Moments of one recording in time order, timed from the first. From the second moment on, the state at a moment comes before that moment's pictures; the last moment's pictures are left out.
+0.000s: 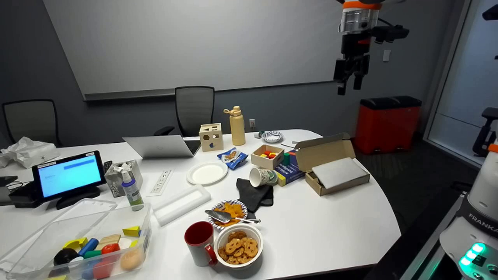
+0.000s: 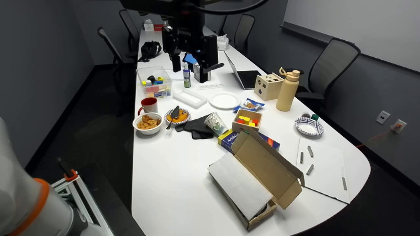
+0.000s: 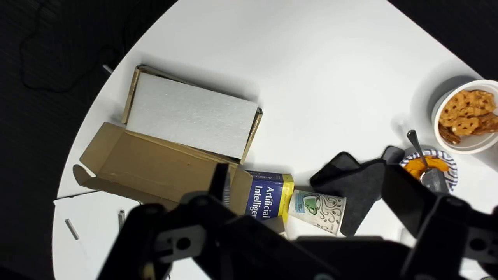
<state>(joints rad) 0.01 -0.60 -0.04 -2.49 -0.03 1.91 -0.08</state>
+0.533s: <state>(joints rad) 0.05 -0.44 0.03 -2.53 -0.02 2.14 -0.07</state>
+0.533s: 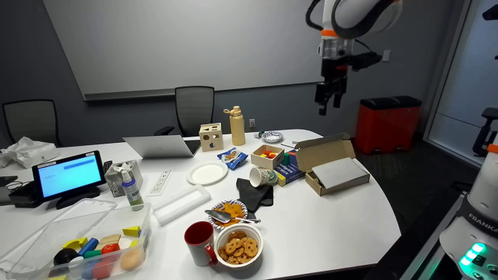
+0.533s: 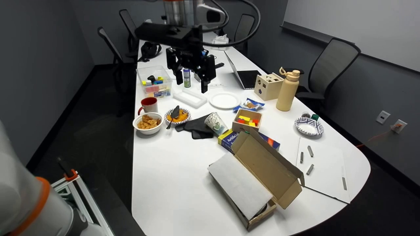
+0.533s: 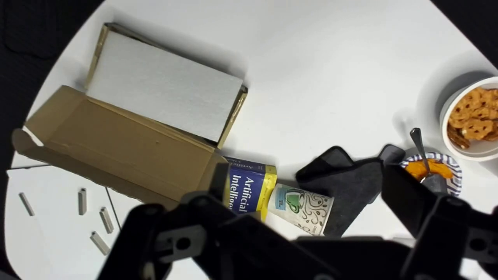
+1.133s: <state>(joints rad) 0.07 0.11 0.10 -2.45 -0.03 2.71 -0.05</state>
